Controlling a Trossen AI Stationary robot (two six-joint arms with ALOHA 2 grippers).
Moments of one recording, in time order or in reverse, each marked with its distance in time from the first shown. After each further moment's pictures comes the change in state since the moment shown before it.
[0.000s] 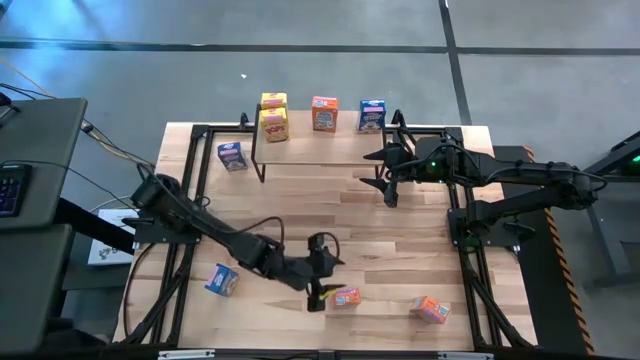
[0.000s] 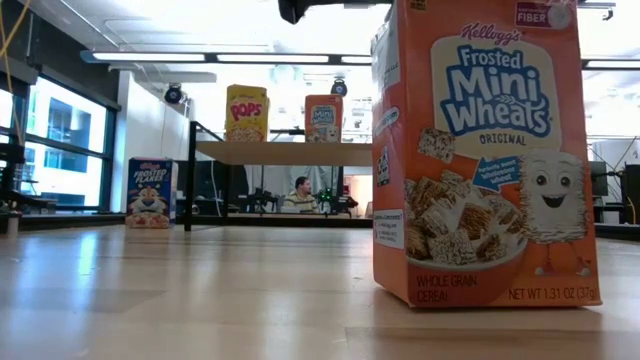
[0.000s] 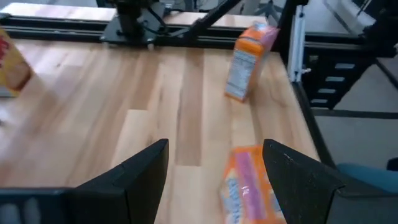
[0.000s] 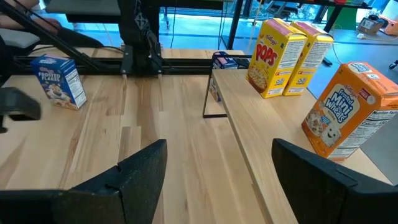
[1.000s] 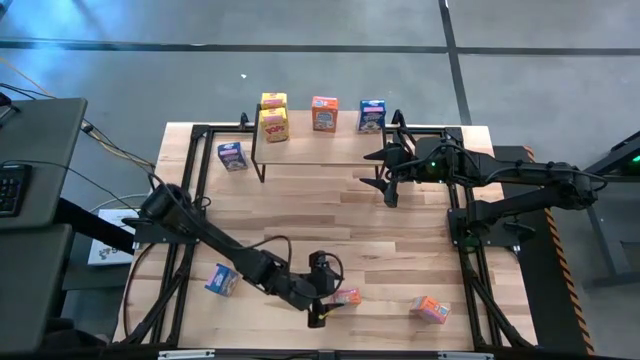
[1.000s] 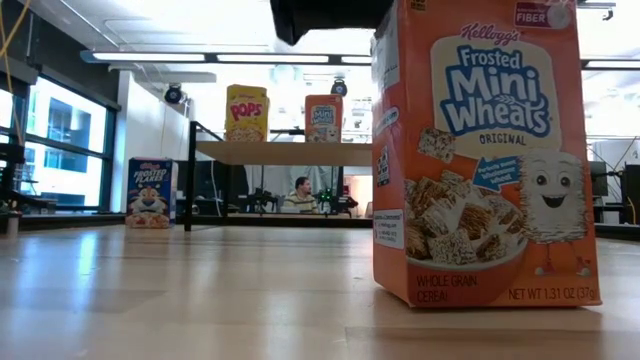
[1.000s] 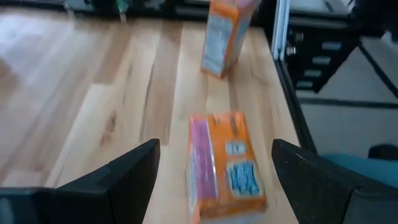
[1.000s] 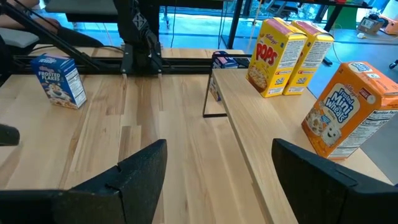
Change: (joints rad) left arm -0.064 0.105 0.018 0.024 0.005 -0.078; right arm 0.000 0.000 0.000 -0.002 0.000 0.000
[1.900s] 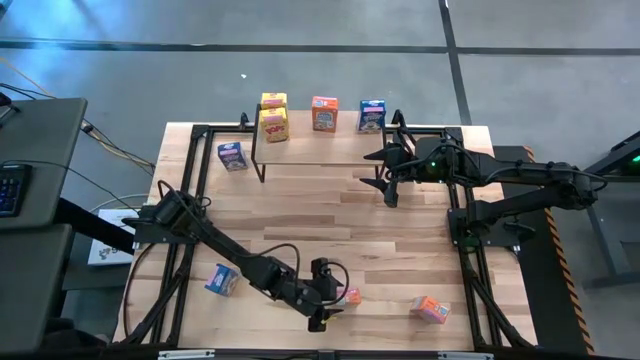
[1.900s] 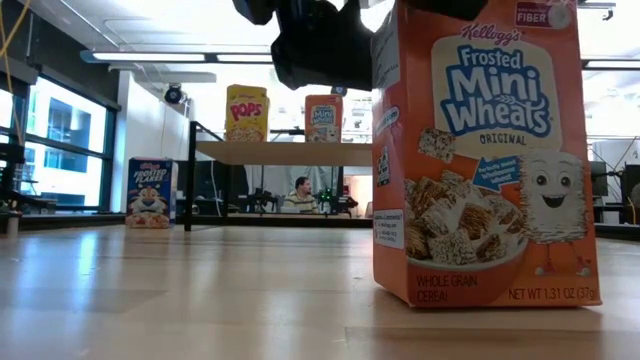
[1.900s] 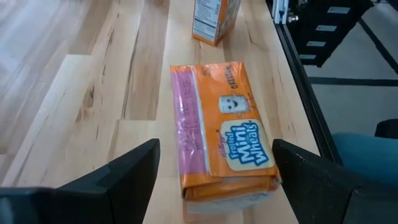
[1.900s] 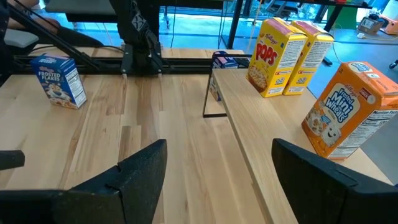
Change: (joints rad) left arm -0.005 0.082 -0.002 0.028 0.038 -0.001; right arm 0.000 0.000 0.000 0.000 0.000 0.000
